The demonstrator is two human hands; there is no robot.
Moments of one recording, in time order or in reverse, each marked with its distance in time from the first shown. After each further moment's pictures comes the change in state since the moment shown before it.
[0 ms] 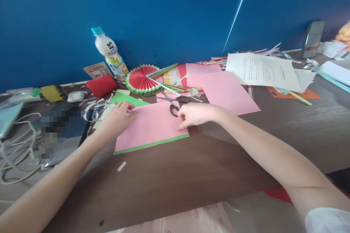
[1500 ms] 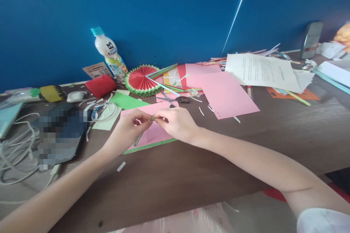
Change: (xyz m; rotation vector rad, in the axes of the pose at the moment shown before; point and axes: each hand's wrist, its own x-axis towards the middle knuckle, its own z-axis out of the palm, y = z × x) left_hand -0.023 0.057 -0.003 -0.671 -0.023 -0.042; right_hand 0.020 -0.035 0.052 0.221 0.953 -0.409
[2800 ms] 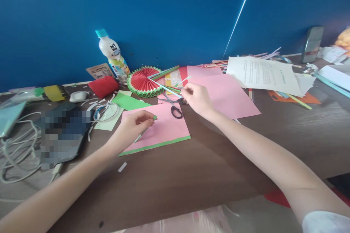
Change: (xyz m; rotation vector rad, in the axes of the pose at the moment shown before) left_hand 0.003 -0.005 -0.002 -0.127 -0.072 -0.073; right_hand 0.028 0.050 -0.035 0.105 0.230 0.403
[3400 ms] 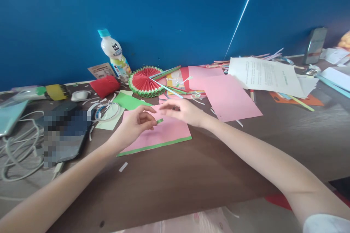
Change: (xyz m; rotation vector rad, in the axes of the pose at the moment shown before) left_hand -0.001 0.001 -0.003 -0.221 -0.129 0.005; right_hand -0.019 -0.024 0.009 0.179 -0.583 -0.170
